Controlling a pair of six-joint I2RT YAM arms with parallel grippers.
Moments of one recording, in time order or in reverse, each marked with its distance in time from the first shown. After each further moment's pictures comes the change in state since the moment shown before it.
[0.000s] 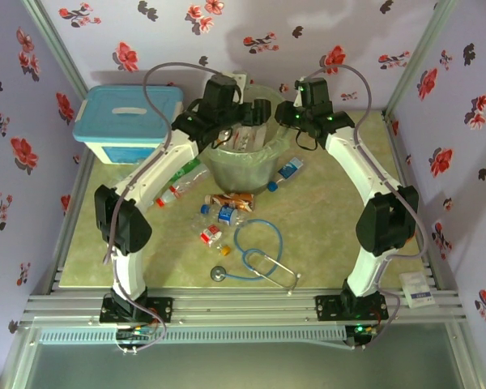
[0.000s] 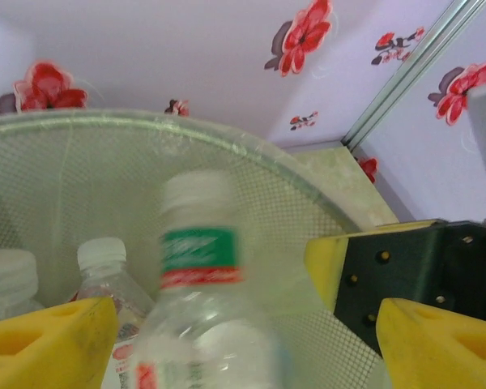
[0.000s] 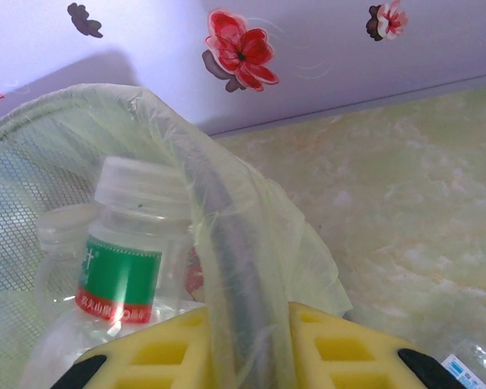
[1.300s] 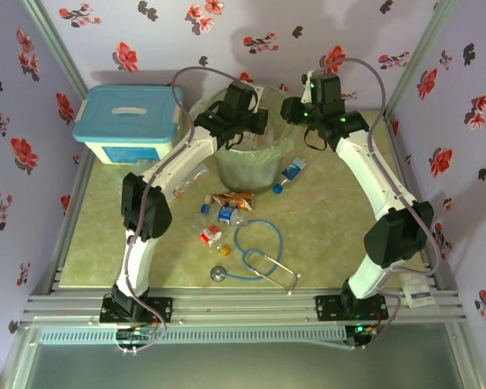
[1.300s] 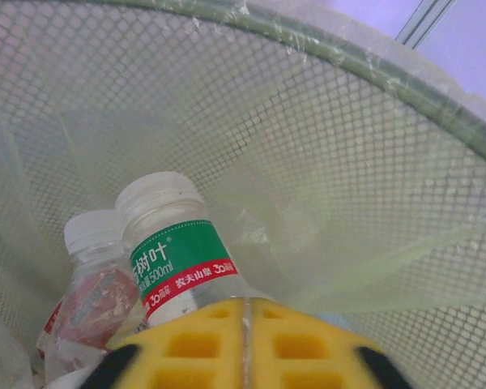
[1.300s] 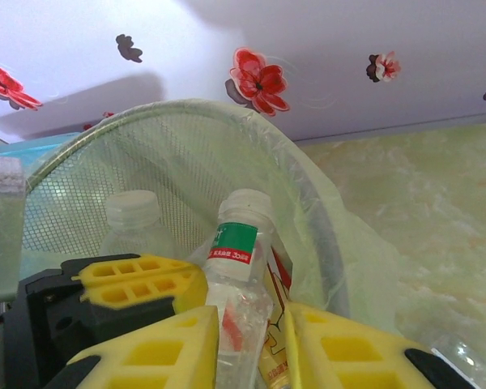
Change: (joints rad) left arm -0.017 0.219 0.145 -0.086 0.021 0.108; right arm -0.011 -0.112 0.006 -0.062 0.003 -0.059
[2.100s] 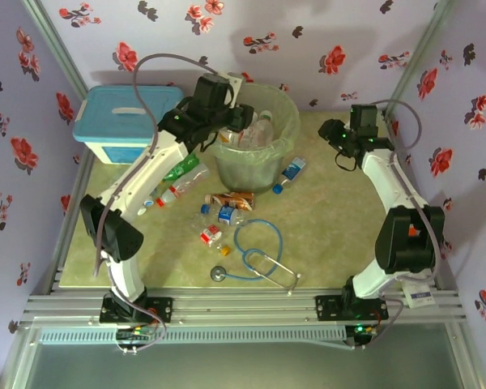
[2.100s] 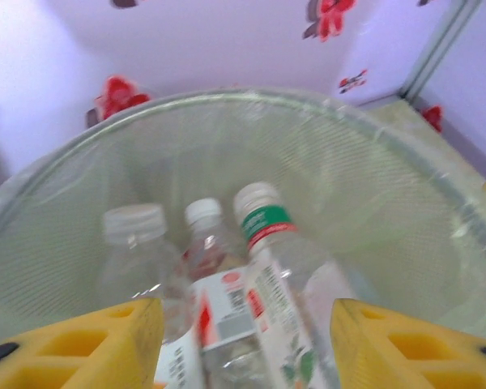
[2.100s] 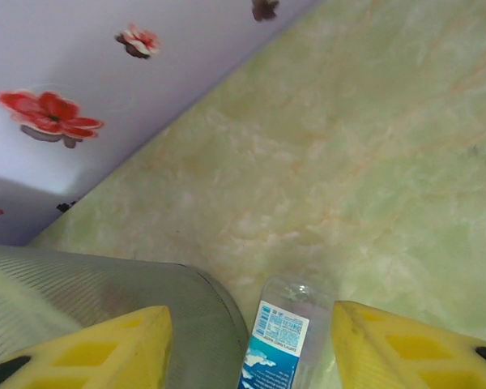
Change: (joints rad) left arm 0.030 -0.321 -0.166 -0.130 -0.150 0.108; right arm -0.294 -0.065 -0.407 0.179 -0.063 0.246
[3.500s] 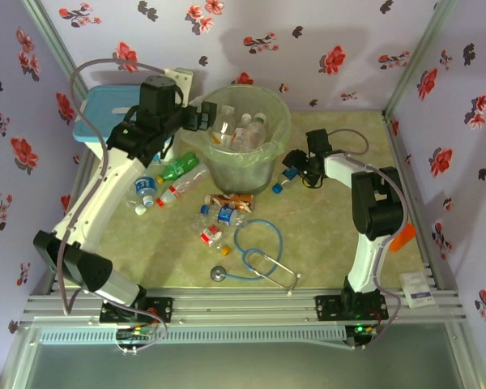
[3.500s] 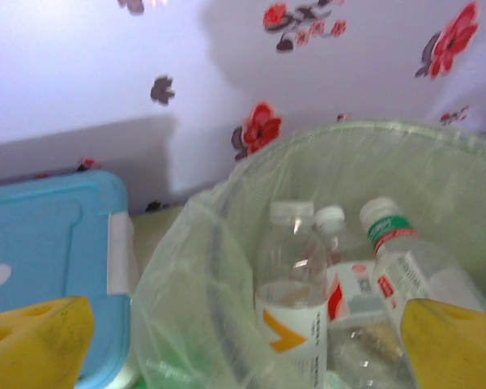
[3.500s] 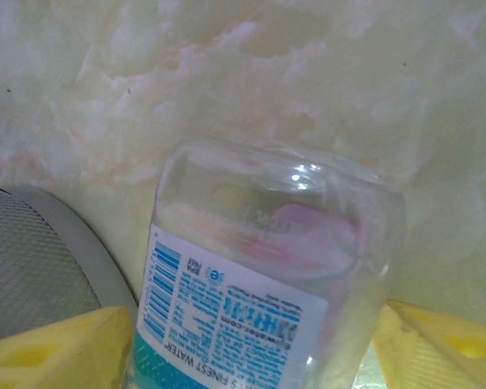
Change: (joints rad) left arm 0.153 -0.307 -0.264 0.056 -0.036 0.081; right arm 0.173 0.325 -0.069 0.089 -0.004 0.125
